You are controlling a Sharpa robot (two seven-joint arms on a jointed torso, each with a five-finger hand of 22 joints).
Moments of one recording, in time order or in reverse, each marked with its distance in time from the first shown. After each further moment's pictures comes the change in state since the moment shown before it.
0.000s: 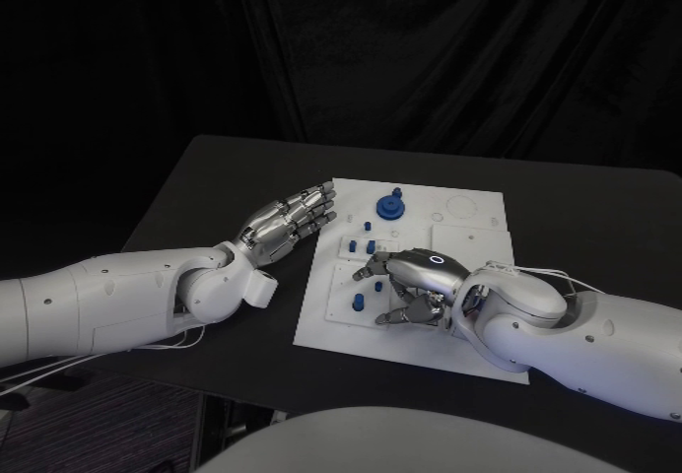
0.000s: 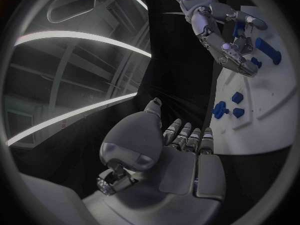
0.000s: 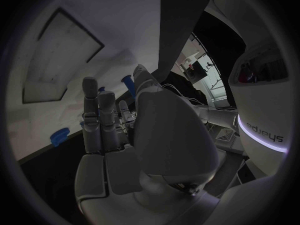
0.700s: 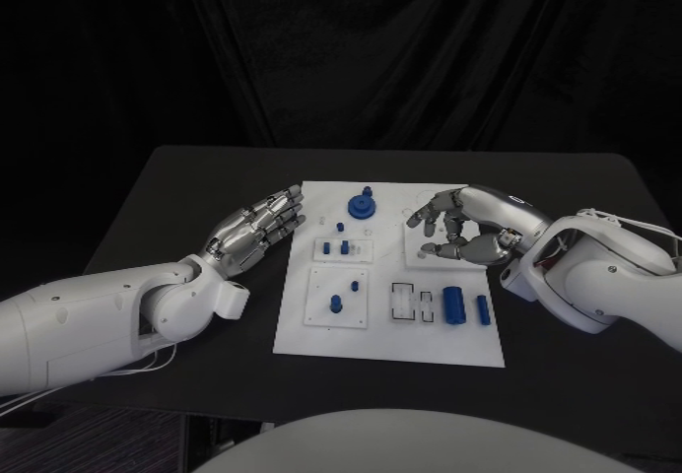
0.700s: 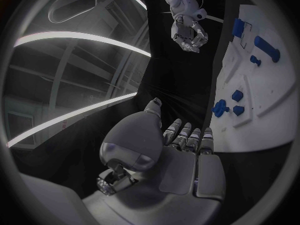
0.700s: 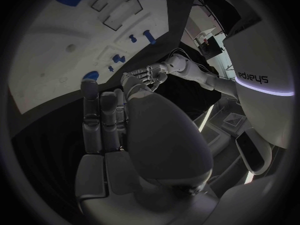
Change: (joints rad) left arm -0.001 -0.008 0.000 0.004 0.000 -0.011 0.000; left_hand 0.000 0.000 -0.004 0.010 0.000 0.013 0.013 0.000 0.000 0.002 -0.002 0.009 0.000 -0.004 -0.012 0.000 0.000 0.000 -0.002 -0.020 0.000 0.000; right arm 0.172 -0.335 -0.015 0.160 0.233 -0.127 0.064; right_hand 0.092 0.112 0.086 -0.030 0.145 0.206 0.035 0.133 0.018 0.350 -0.084 0.400 0.108 0.029 -0.043 0.013 -0.023 0.000 0.034 -0.044 0.123 0.000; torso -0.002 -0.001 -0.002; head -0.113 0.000
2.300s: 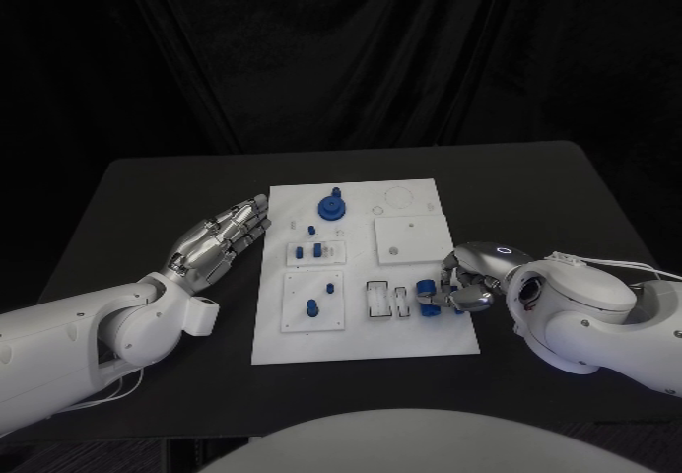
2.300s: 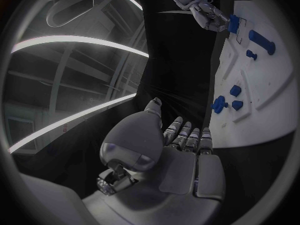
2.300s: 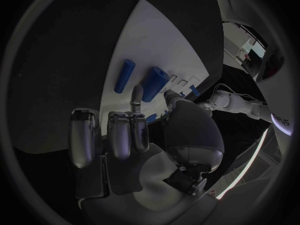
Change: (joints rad) left arm 0.000 -0.015 0.000 0.007 -0.023 -0.036 0.000; left_hand 0.016 0.000 -0.010 0.012 0.004 0.035 0.010 0.008 0.004 0.010 -0.028 0.025 0.002 0.002 -0.022 0.003 0.000 -0.023 0.003 -0.030 0.000 -0.001; right arm -0.145 -0.093 -0.006 0.106 -0.261 0.183 -0.620; right_hand -0.773 -0.045 -0.038 0.031 -0.095 0.083 -0.159 0.529 0.369 0.758 -0.141 0.536 0.980 0.322 -0.132 0.335 0.619 -0.141 0.302 -0.127 0.840 0.000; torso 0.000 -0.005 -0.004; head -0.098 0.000
